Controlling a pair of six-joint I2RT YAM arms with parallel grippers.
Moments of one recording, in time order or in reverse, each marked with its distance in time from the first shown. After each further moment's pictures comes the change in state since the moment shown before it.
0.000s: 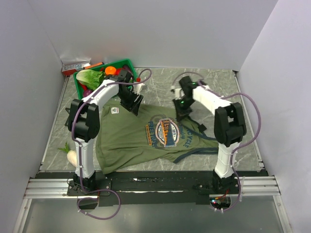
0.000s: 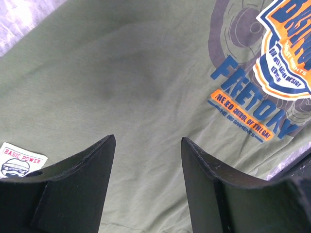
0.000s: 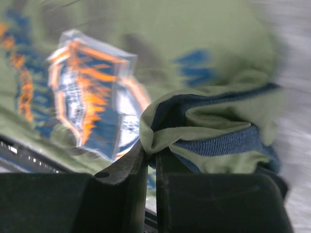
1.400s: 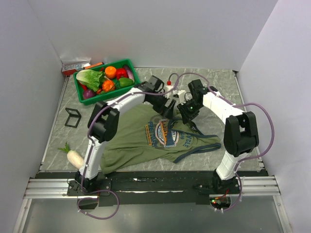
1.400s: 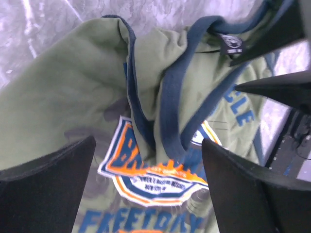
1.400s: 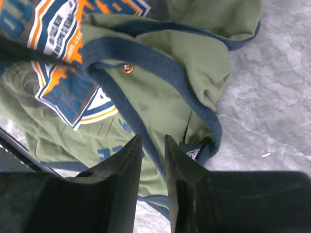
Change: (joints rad) left arm -0.266 0.152 0.114 0.322 0.246 -0.238; right arm -0.036 -0.203 -0.207 0.076 -0.058 -0.415
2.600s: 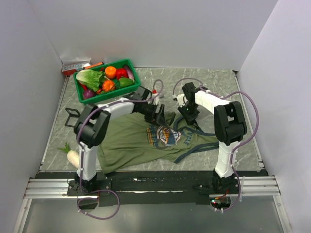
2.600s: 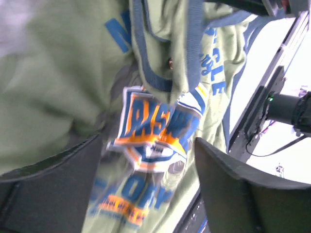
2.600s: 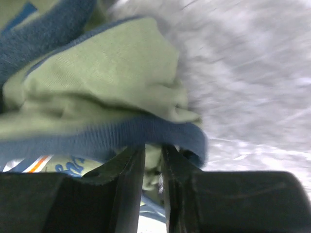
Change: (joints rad) left arm 0.032 -0.172 -0.453 0.305 0.084 -0.336; right arm 0.021 0.223 0.068 0.014 0.282 0.081
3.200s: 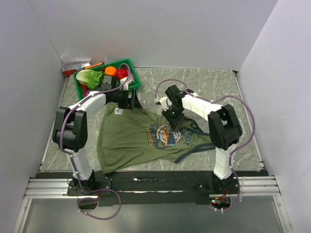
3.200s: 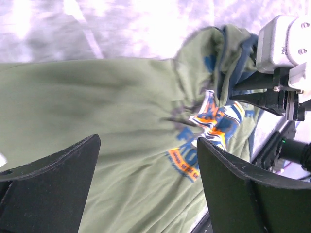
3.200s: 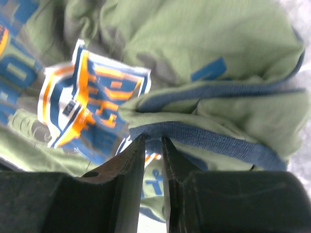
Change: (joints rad) left arm 0.320 -0.218 -0.086 -0.050 -0.062 0.069; right arm 0.205 -0.056 0.017 -0.002 -0.127 0.038
